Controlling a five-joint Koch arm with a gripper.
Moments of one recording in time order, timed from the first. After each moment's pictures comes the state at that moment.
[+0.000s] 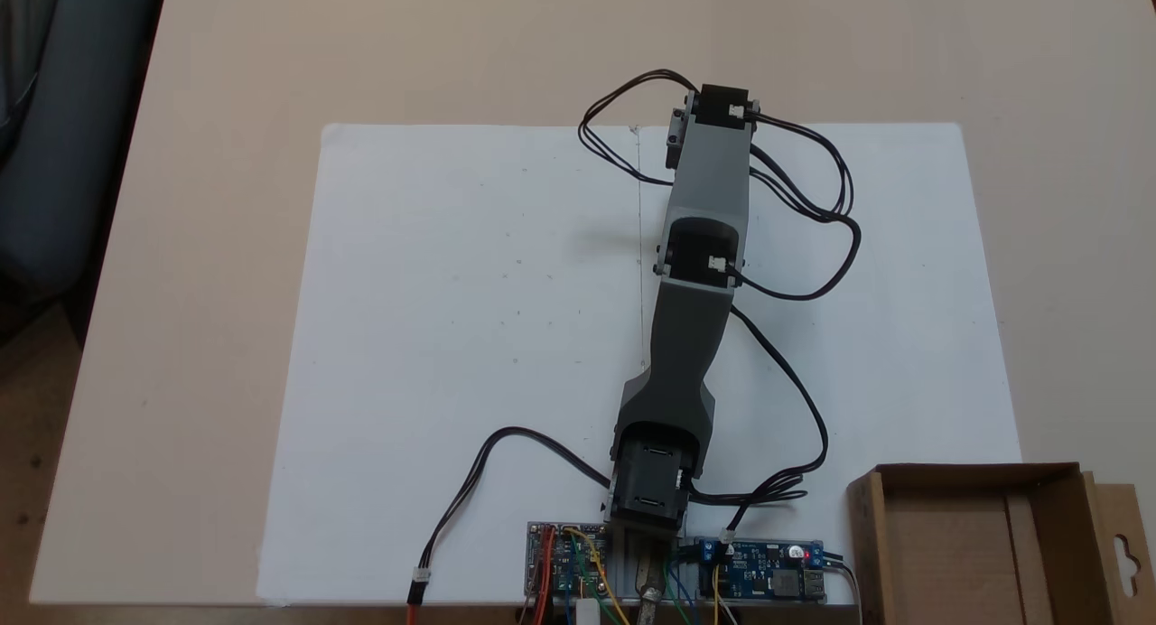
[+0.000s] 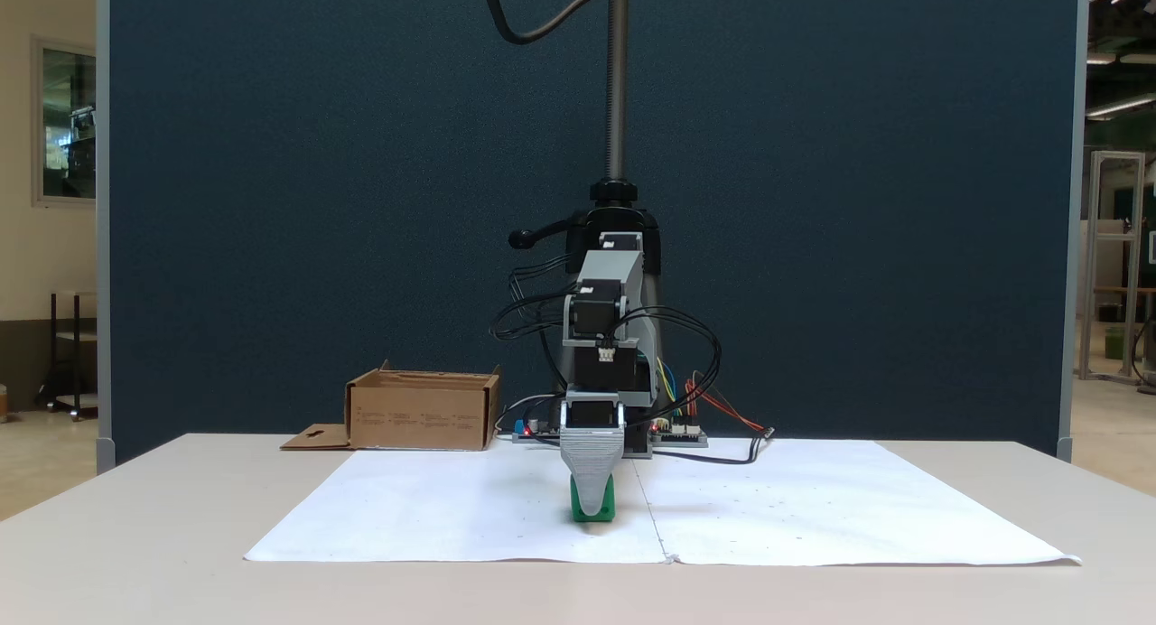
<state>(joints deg) 10.5 62.1 78.9 46.6 -10.7</state>
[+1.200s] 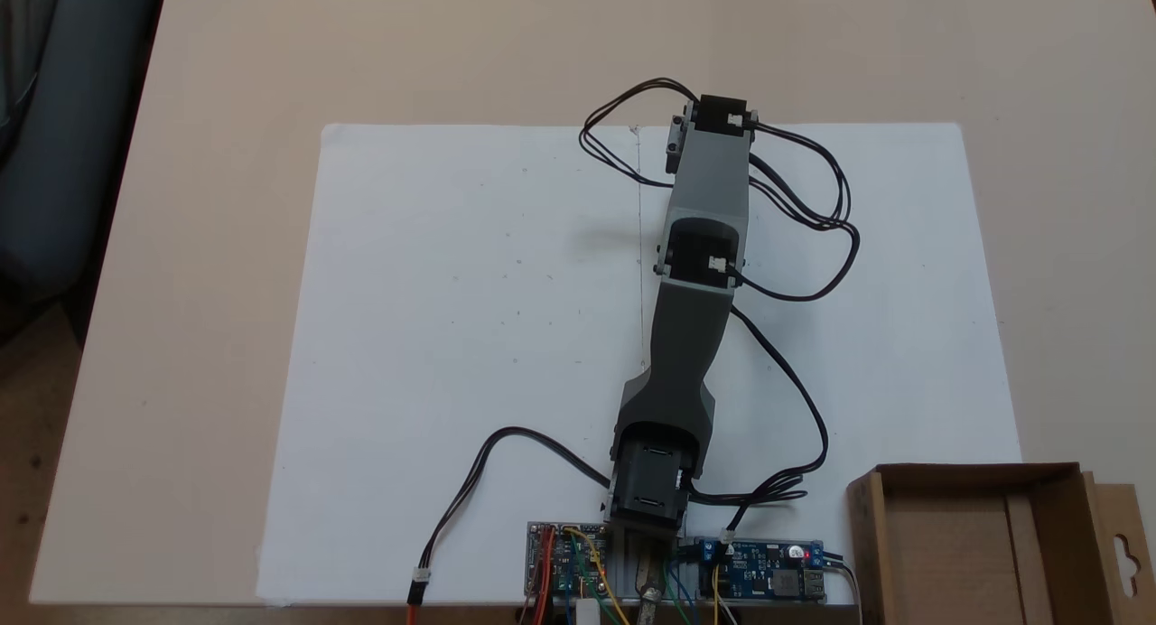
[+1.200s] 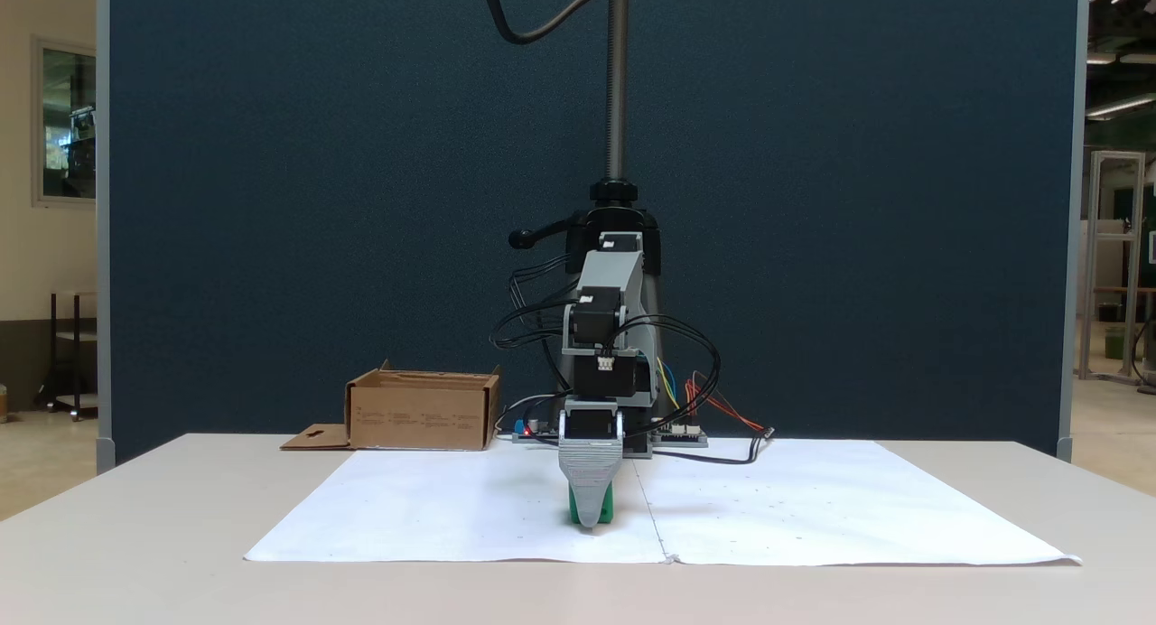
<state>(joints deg) 10.6 62.1 82.6 39.6 -10.5</state>
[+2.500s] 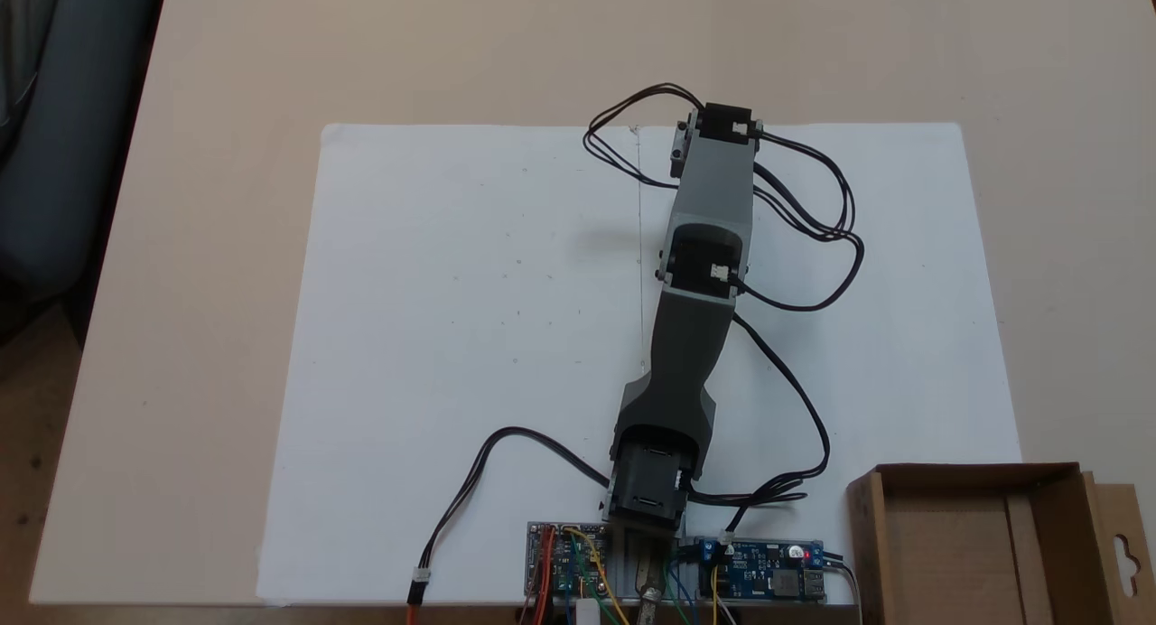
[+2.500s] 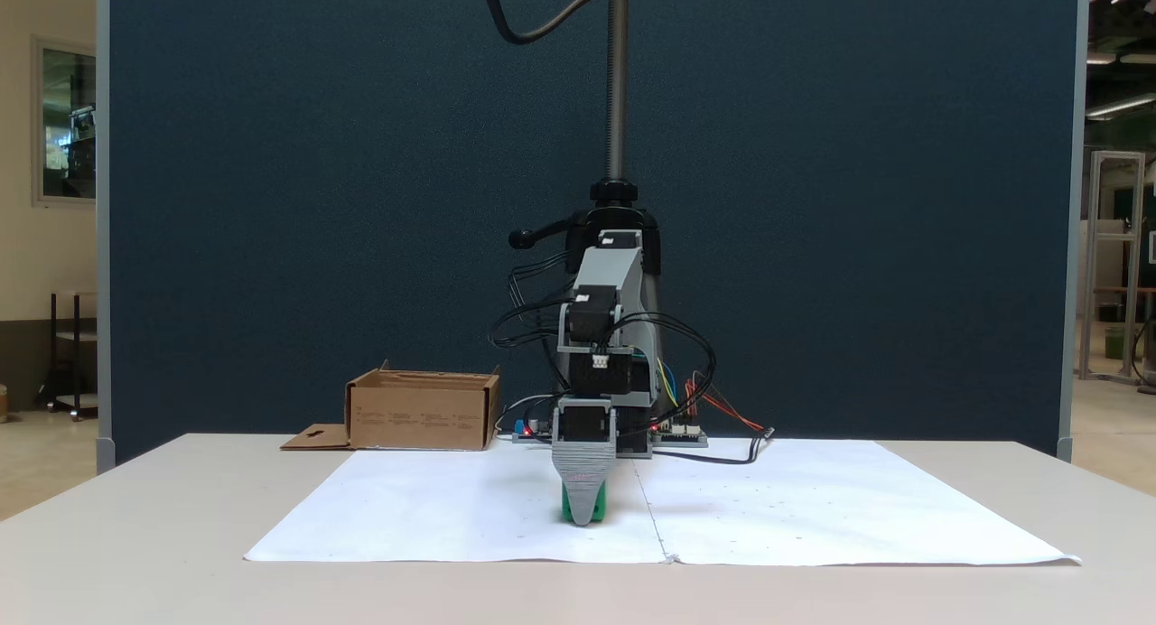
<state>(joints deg) 12.4 64.7 86.7 35.2 -8.3</state>
